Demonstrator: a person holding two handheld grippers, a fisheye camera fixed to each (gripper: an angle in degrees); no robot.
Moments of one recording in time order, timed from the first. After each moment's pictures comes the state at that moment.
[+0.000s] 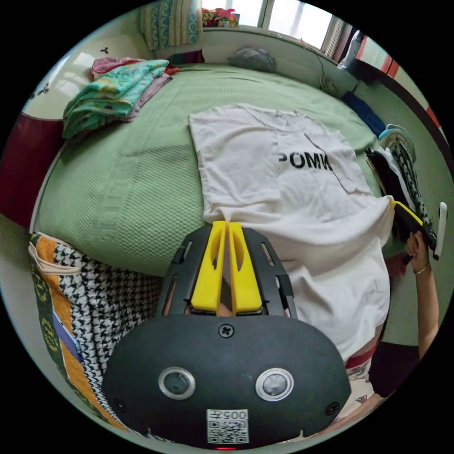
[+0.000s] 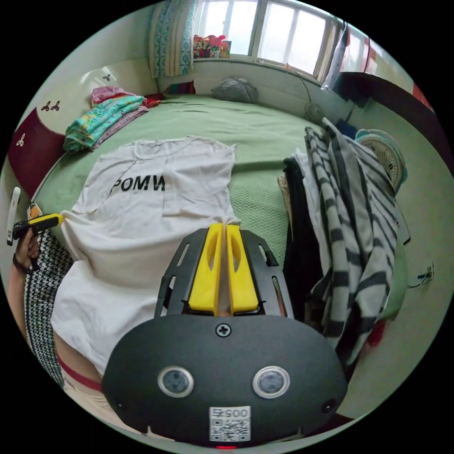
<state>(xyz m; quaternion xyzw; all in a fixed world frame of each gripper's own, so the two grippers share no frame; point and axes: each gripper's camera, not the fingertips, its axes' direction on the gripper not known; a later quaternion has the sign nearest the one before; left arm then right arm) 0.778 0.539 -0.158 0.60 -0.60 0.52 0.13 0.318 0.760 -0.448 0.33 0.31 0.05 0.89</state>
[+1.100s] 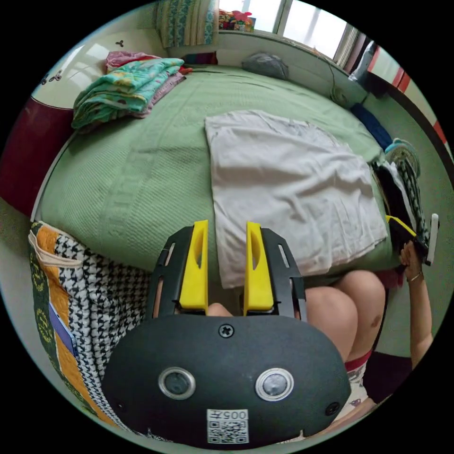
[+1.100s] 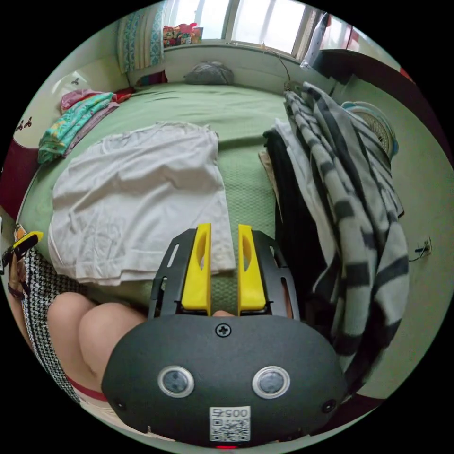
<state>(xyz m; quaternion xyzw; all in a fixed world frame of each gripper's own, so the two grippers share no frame) 0.738 0.538 -0.189 0.61 -0.59 0.51 0.18 0.347 0.761 -0.431 0.29 0.32 0.12 0.90</state>
